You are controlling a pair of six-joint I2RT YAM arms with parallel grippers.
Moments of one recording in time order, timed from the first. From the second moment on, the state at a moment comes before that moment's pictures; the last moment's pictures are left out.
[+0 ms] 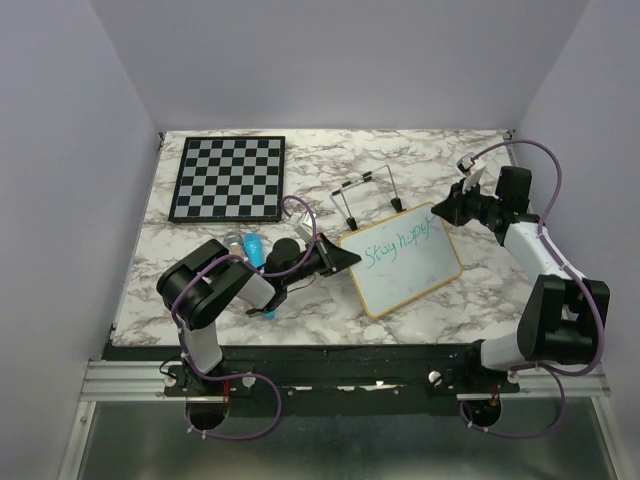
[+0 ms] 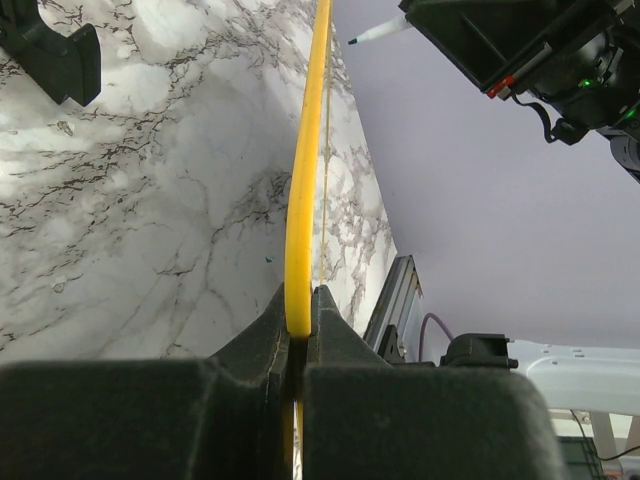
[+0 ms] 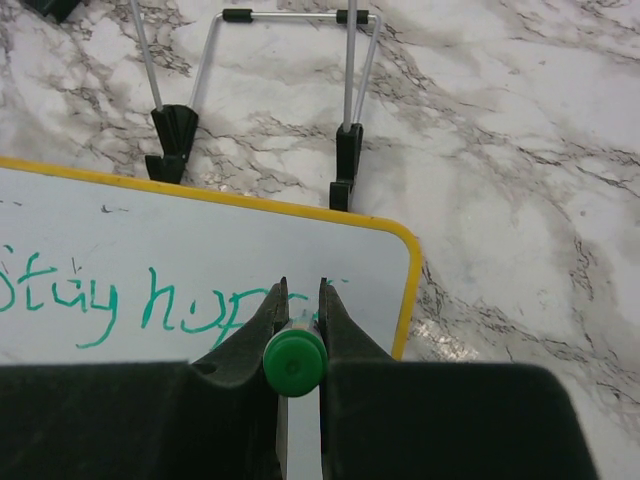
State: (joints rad) left arm -0.72 1.79 0.50 1.20 0.31 -1.11; right arm -0.13 1.43 0.92 -0.14 -0.79 -0.34
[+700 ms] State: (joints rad) left arm -0.72 1.79 0.50 1.20 0.31 -1.11; right arm -0.13 1.50 0.93 -0.11 -0.79 -0.32
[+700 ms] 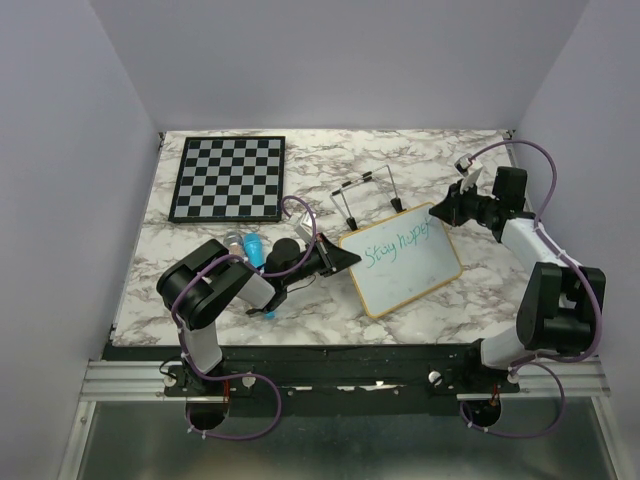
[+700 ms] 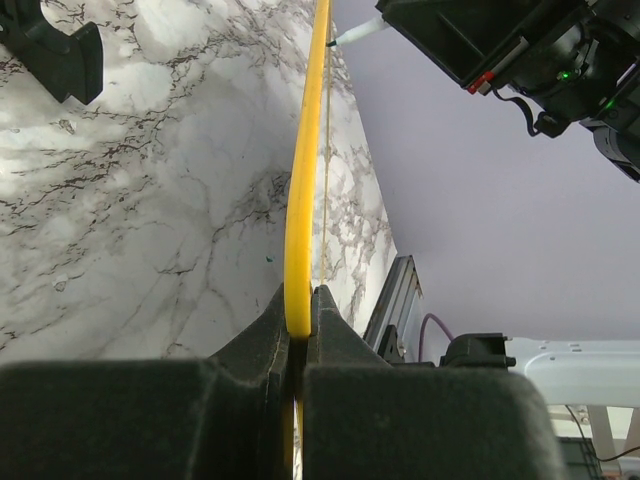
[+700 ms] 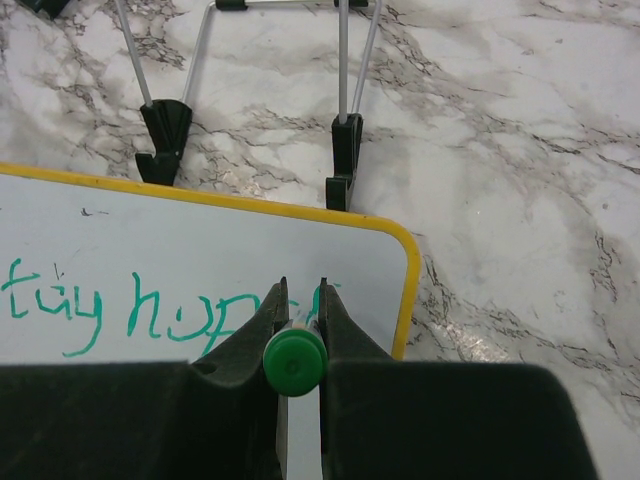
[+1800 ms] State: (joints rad) left arm -0.72 1.79 0.50 1.20 0.31 -1.11; right arm -0.13 1.47 0.93 -0.07 -0.73 -0.29
